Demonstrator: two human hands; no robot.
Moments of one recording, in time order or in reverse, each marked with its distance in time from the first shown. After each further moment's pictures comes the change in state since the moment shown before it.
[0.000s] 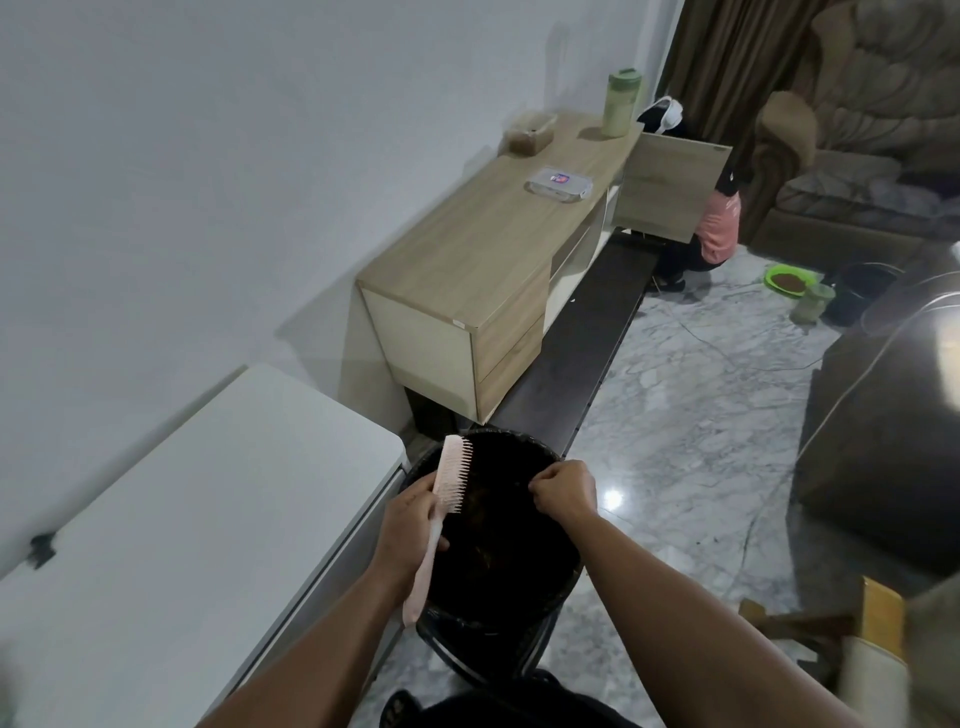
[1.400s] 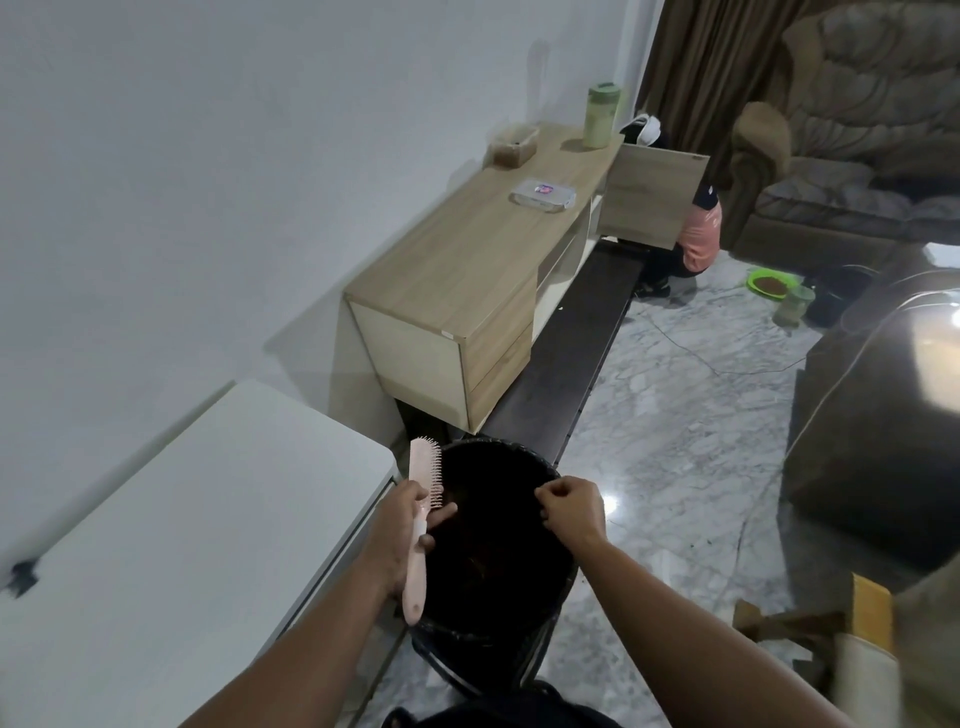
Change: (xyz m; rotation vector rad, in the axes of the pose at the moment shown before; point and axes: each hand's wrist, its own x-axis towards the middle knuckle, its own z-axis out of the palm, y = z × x) left_hand 0.000 0.035 0.000 -0.544 0.004 -0.331; right_hand -0.010 0.024 -0.008 0.129 0.103 -0.044
